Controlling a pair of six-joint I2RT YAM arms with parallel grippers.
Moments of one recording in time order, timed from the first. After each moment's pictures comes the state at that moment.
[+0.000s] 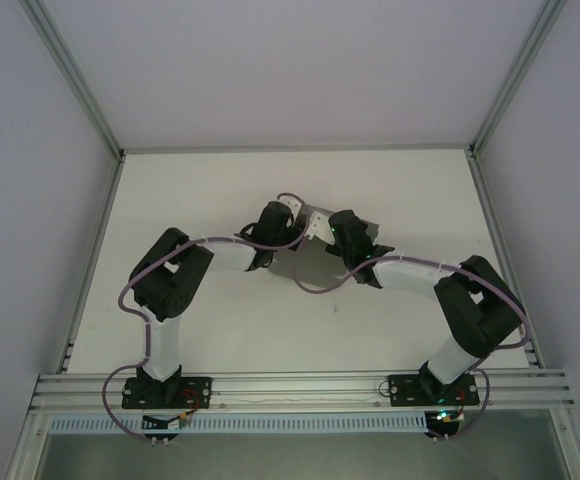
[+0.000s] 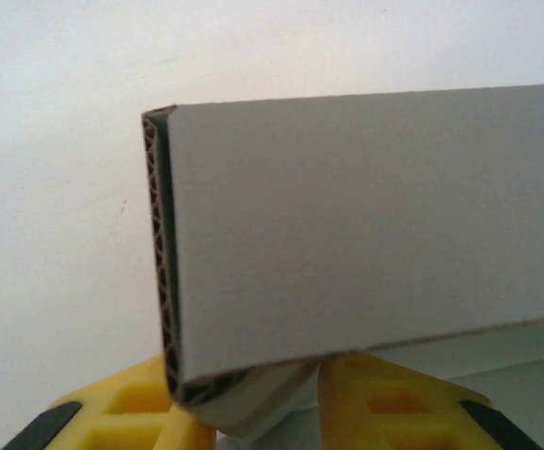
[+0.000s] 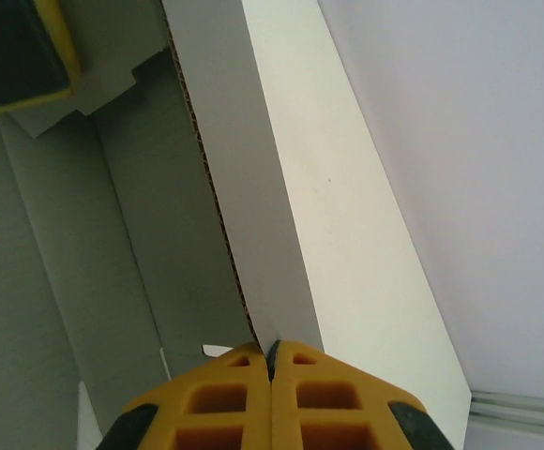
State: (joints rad) left arm -0.63 1.97 1.07 0.32 -0.10 -0.14; right arm 0.66 1.61 0.82 0.19 0.44 -0.80
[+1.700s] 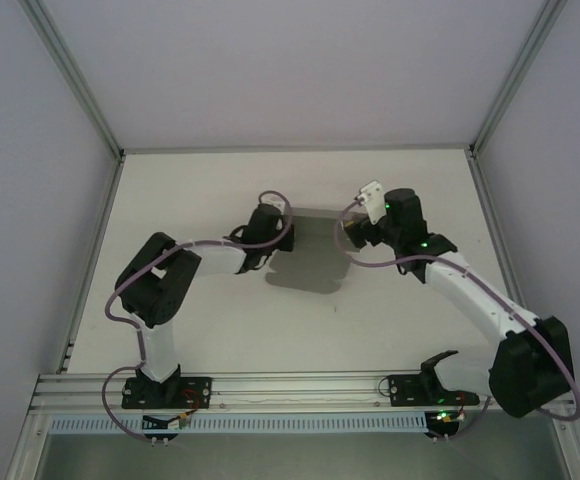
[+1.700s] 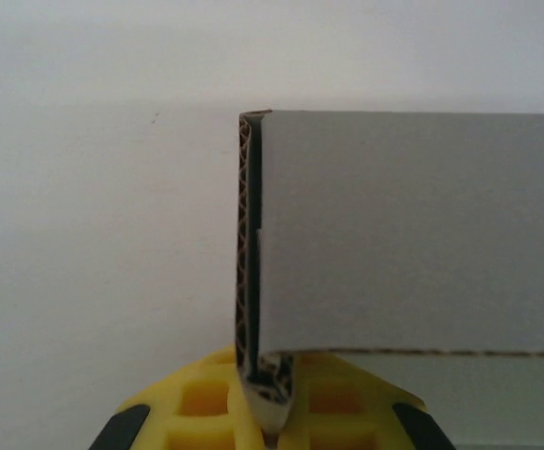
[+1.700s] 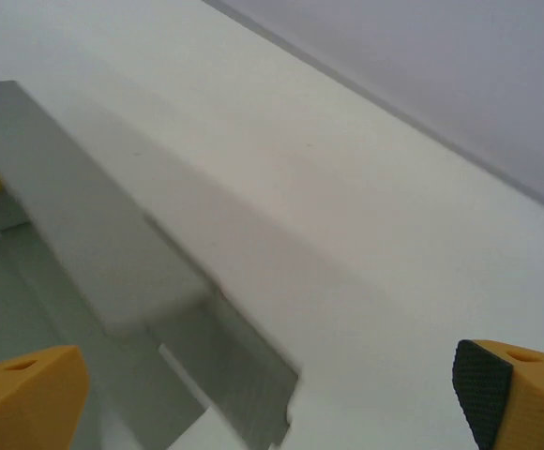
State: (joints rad) left arm -0.56 1.89 1.01 0.26 0.03 -0.43; right arm 0.41 1.22 0.89 -0.25 0.05 -0.29
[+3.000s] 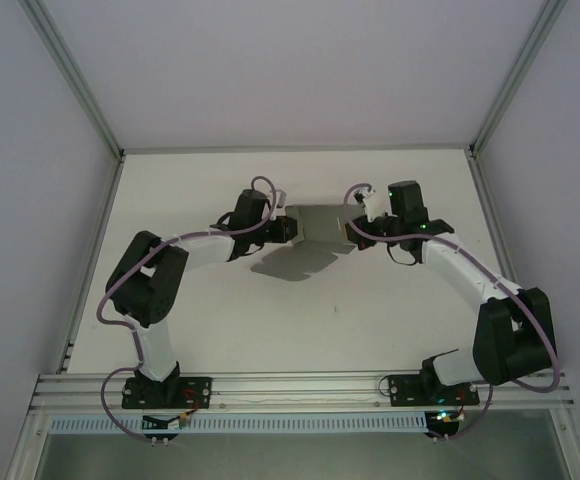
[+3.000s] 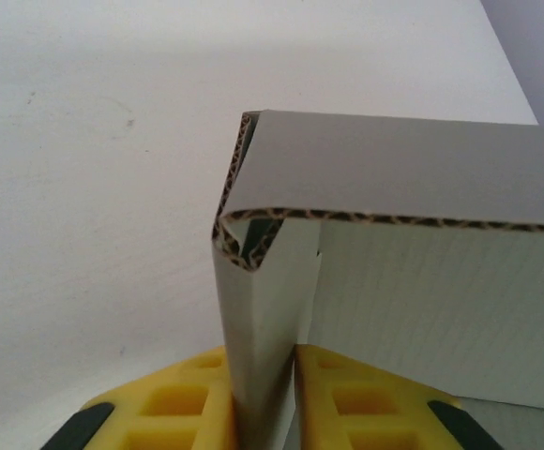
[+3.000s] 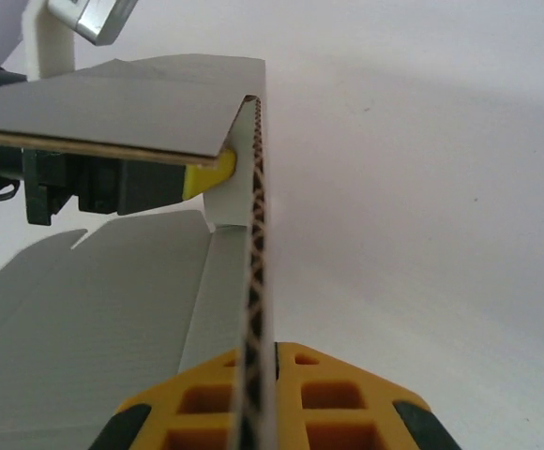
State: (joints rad) left arm -0.50 1.86 1.07 0.17 0.35 -0.47; right arm 0.31 1.40 0.96 -0.32 -0.53 -0.04
